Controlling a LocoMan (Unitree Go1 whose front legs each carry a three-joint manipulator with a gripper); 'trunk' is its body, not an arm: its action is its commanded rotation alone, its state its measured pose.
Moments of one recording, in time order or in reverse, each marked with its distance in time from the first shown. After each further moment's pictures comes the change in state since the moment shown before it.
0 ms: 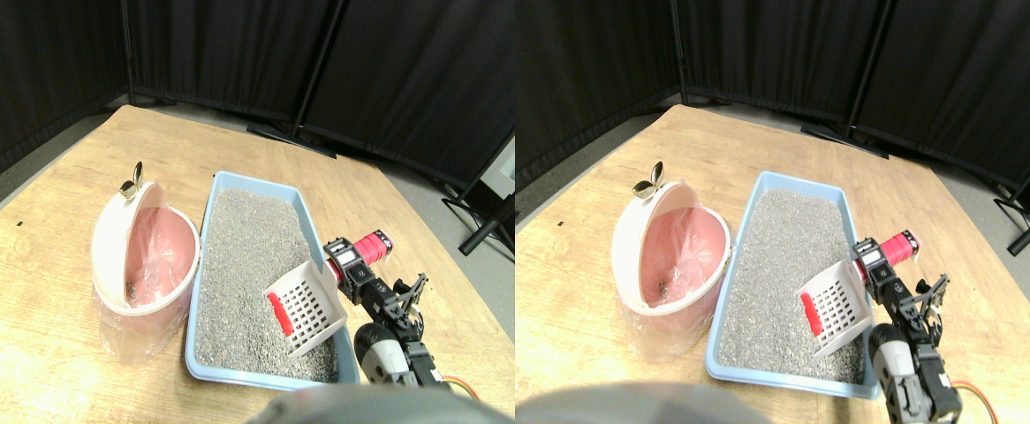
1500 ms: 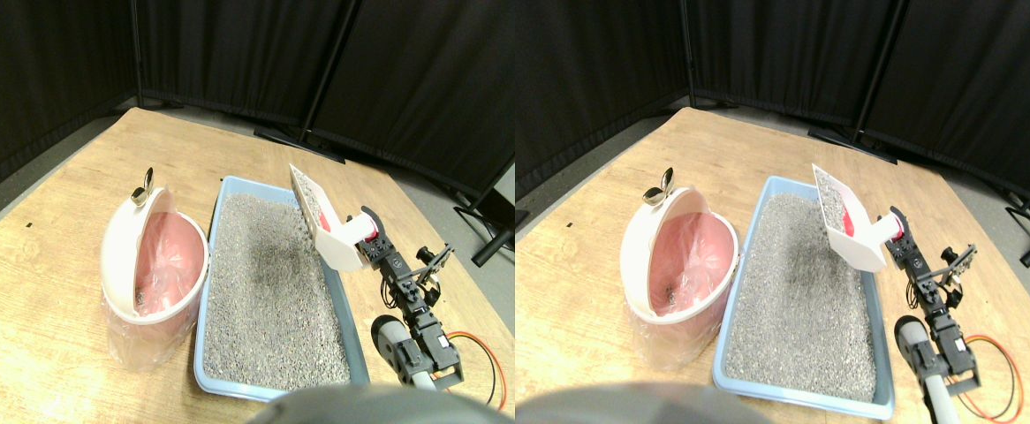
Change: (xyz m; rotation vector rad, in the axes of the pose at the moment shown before) right arm 0.021 -0.055 0.043 1.017 -0.425 0.034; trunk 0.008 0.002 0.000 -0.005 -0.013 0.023
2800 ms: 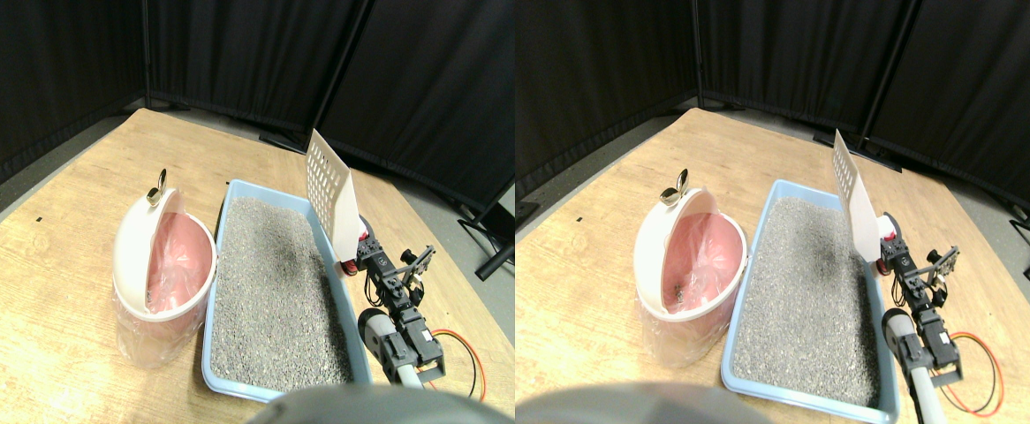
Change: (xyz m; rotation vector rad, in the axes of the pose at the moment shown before) right arm 0.014 0.004 -0.019 0.299 0.044 -0.052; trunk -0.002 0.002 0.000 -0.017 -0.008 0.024
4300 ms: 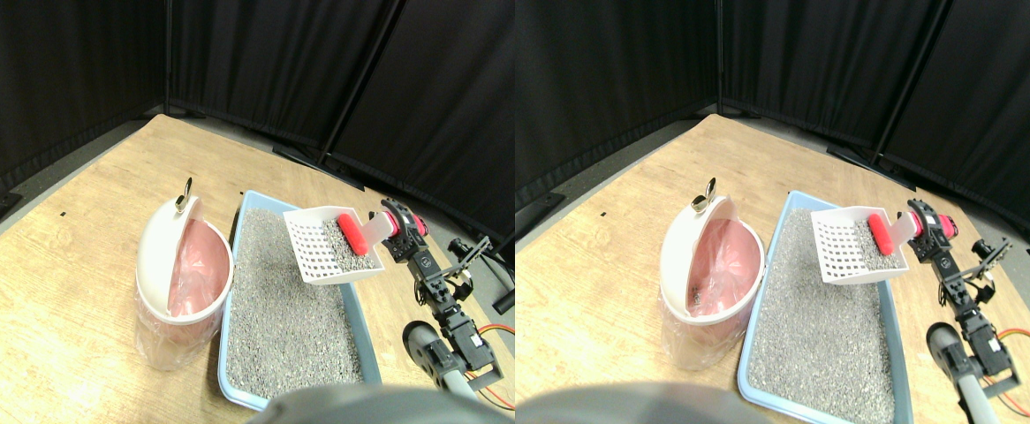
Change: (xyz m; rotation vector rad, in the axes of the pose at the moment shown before) right arm 0.006 0.056 0.022 -0.985 -0.103 0.258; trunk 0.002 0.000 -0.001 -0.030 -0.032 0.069
